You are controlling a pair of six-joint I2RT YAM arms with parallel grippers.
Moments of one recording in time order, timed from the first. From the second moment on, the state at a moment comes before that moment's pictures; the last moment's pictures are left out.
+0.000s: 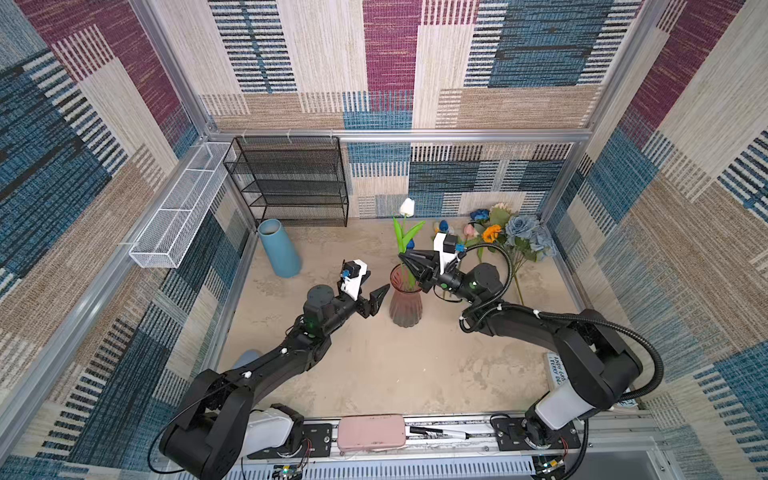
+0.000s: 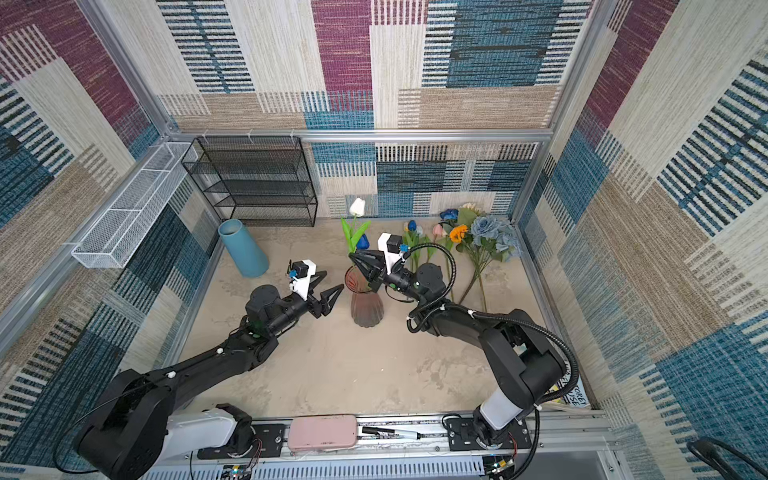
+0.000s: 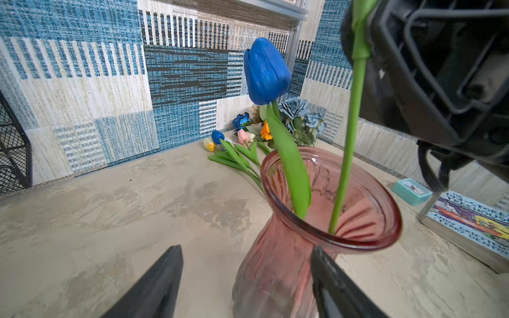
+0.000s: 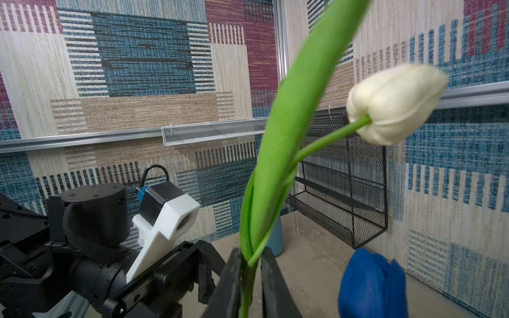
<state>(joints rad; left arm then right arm) -0.45 1.25 0.51 0.66 0.32 -0.08 0.58 1.59 0.81 1.12 -0.51 0.27</state>
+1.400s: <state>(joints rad) -0.53 1.11 0.40 0.50 0.35 0.06 0.23 1.78 1.22 0.03 -0.07 0.35</state>
